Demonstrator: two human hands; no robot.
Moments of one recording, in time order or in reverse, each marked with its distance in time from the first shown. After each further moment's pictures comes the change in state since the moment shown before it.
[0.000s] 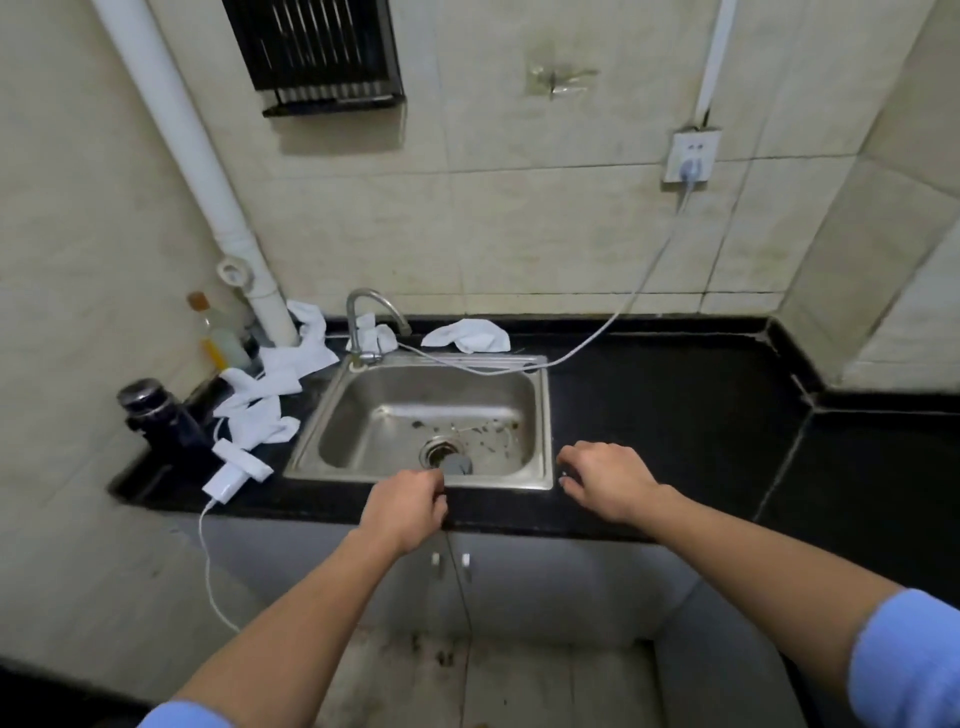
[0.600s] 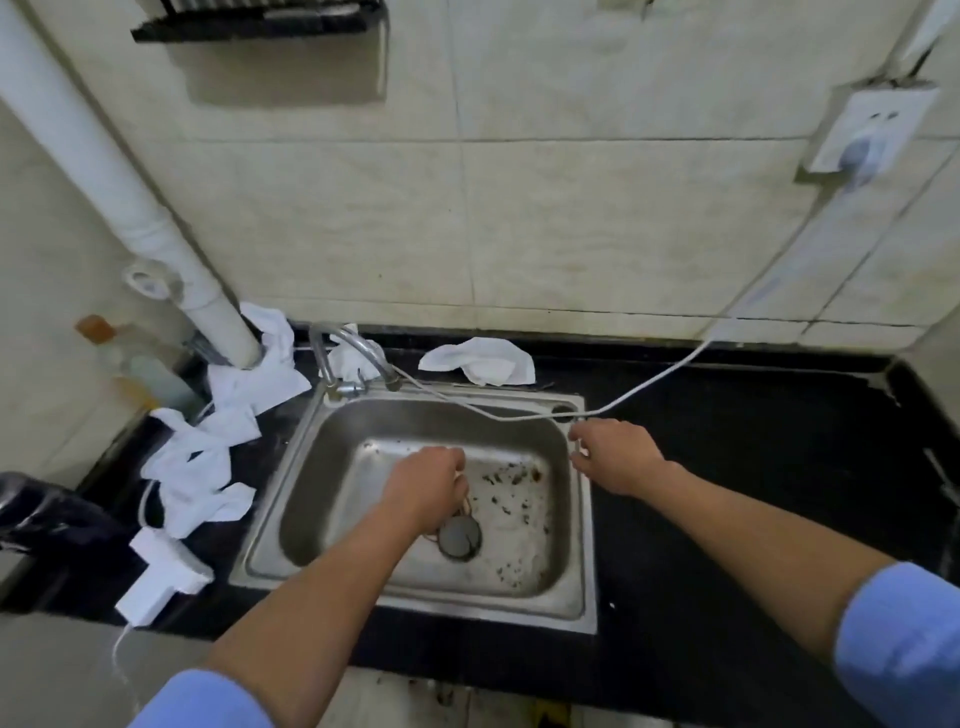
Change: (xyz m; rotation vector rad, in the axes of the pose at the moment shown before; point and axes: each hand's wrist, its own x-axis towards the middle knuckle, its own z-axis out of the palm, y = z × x) left_hand 0.275 -0.058 0.015 -0.085 -0.117 -0.010; right_hand 0.284 0.095 0.026 0.070 -0.153 0.046
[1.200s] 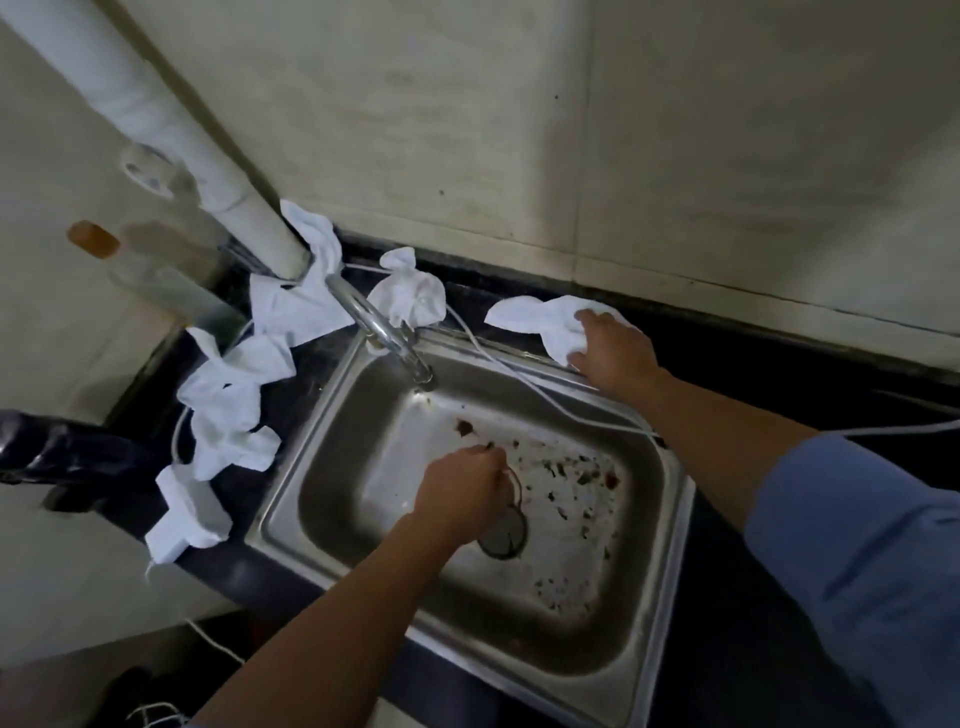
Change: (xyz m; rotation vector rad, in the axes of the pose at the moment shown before) left_hand 0.095 -0.038 0.059 -0.067 -0.118 -0.222; right_hand 0.280 -0.016 0.058 0.037 -0.068 -0.128
